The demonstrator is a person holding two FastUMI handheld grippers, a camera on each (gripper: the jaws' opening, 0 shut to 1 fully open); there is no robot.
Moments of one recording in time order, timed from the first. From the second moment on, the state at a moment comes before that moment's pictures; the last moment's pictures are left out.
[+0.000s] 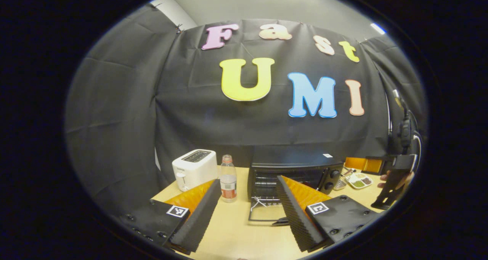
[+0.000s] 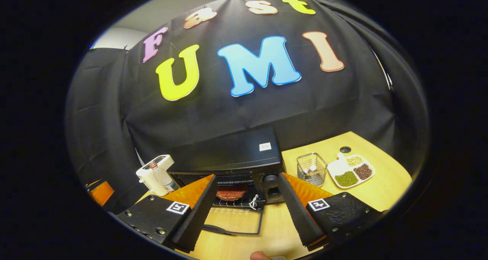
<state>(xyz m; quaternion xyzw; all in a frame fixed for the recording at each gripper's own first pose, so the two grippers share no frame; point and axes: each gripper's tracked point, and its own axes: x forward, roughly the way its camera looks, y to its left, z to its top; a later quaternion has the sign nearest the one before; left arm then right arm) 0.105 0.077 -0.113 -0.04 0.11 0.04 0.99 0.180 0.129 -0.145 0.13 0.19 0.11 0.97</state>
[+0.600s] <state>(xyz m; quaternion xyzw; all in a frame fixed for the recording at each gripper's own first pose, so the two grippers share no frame) 0.111 0.008 -0.184 -0.05 0.19 -0.02 0.98 0.119 0.058 -0.091 0.08 0.13 0.06 0.99</state>
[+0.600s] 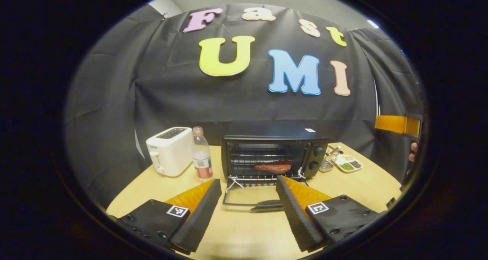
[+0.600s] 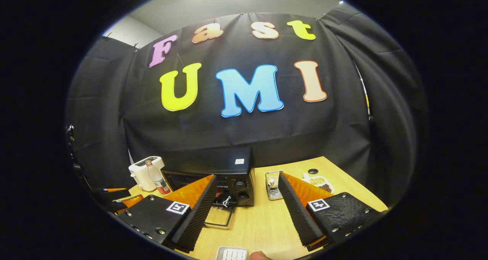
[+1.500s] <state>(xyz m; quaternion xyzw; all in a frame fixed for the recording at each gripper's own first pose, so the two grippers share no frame) 0.129 -0.062 -0.345 -0.04 0.38 -0.10 0.92 0.088 -0.015 -0.057 0.05 0.10 -0.04 0.99</state>
